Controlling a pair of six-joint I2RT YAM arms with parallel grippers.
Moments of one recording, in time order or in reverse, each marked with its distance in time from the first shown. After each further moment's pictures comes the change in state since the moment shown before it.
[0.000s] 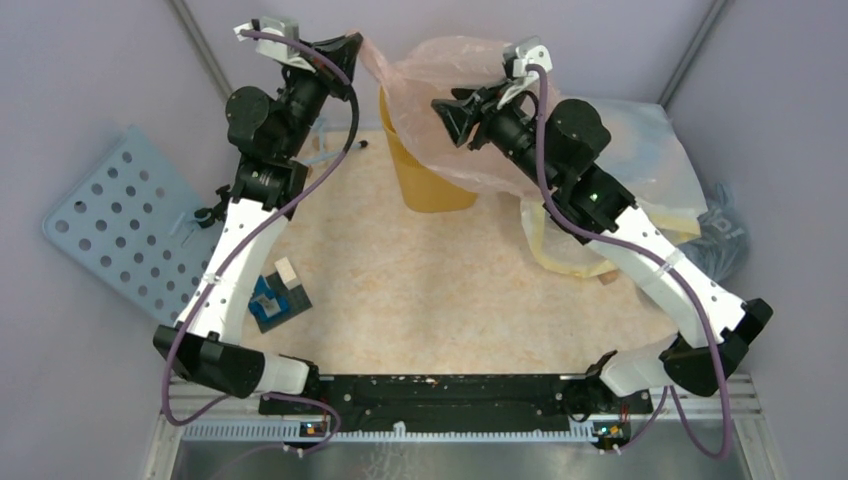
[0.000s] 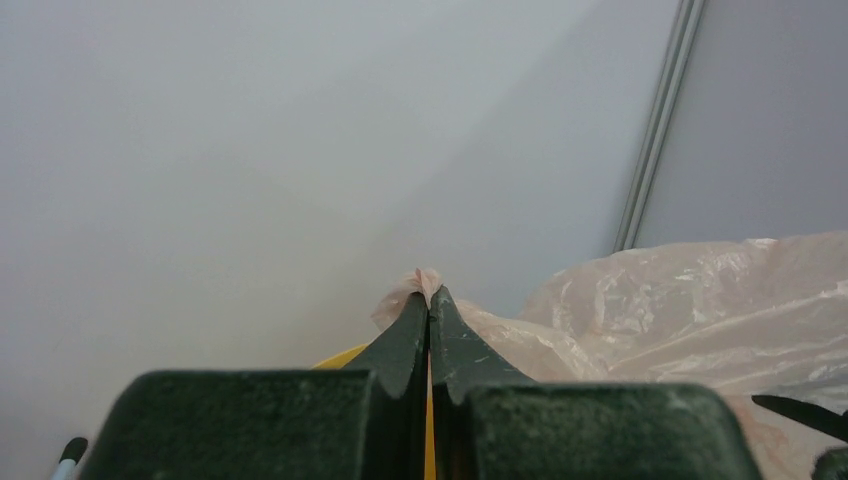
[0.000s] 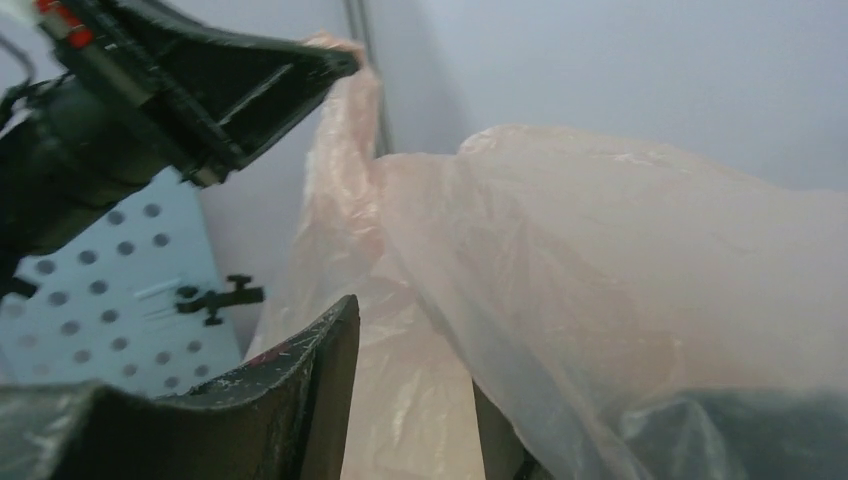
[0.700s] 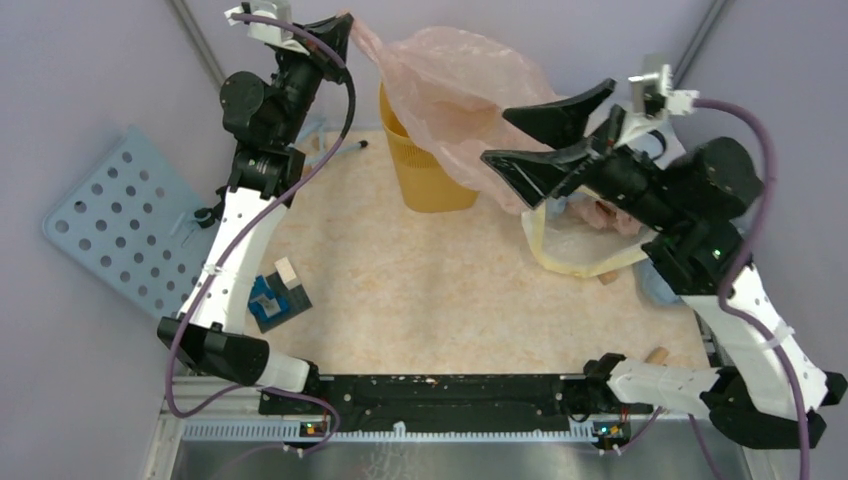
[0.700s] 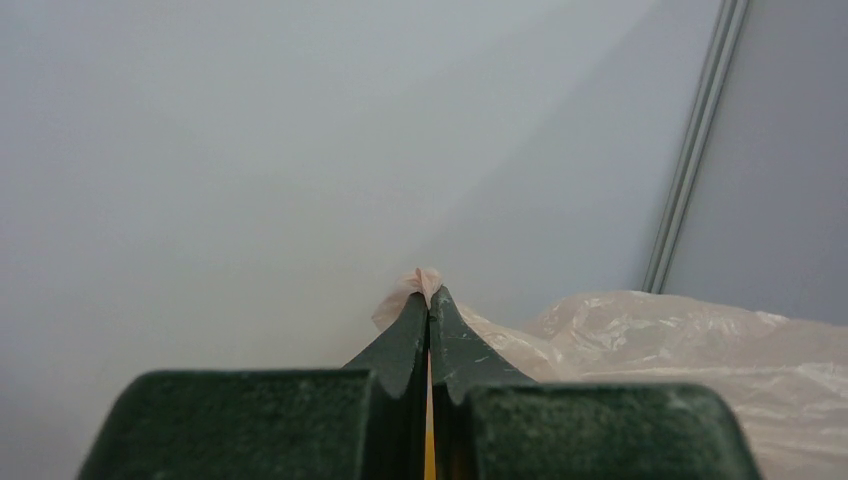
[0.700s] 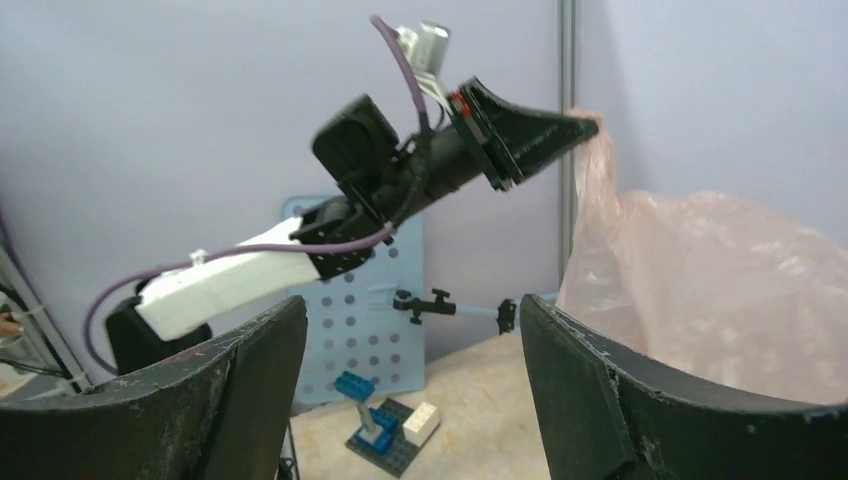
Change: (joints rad) left arm 0.014 0.067 0.116 -0.020 -0.033 0.023; right arm 0.000 -0.285 -0.002 -0.140 -0.378 0.184
